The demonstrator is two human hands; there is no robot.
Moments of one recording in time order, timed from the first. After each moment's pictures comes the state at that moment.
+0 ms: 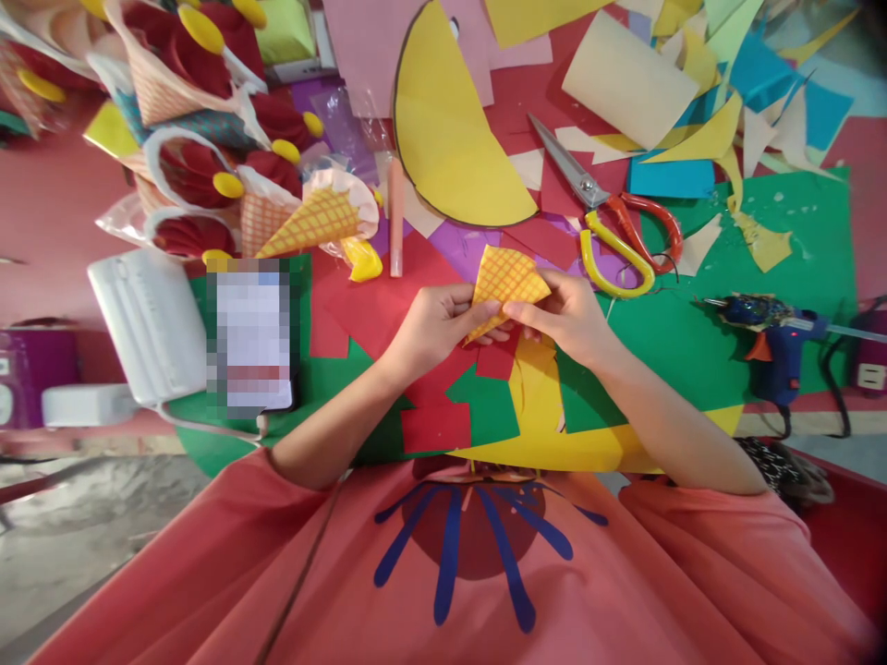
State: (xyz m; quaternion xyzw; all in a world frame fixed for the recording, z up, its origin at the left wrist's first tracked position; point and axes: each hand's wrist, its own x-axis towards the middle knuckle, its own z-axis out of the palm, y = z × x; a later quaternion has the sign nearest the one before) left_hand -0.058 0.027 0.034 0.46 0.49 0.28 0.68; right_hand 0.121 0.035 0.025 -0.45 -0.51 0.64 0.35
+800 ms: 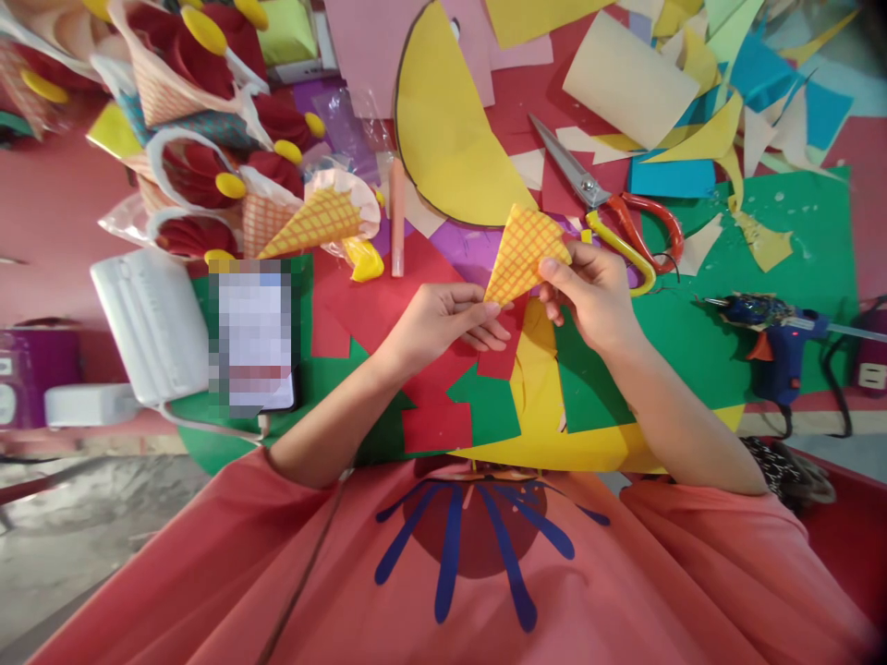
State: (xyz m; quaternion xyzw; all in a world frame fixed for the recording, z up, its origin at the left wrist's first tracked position) left_hand -0.063 0.031 0.038 0.43 0.49 0.25 0.72; right_hand 0.132 0.048 0.027 -0.49 -0.45 0.62 0.43
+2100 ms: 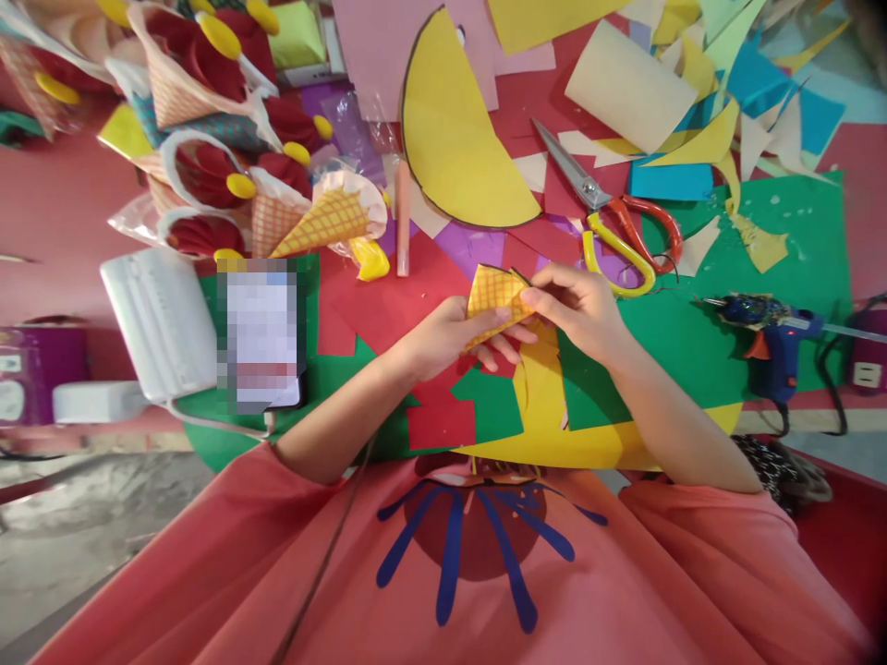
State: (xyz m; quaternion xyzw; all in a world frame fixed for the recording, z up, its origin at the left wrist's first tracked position) left_hand -0.055 0.027 0.035 0.36 0.40 0.22 0.82; right_hand 0.131 0.038 0.035 -0.45 -0.65 0.51 0.33
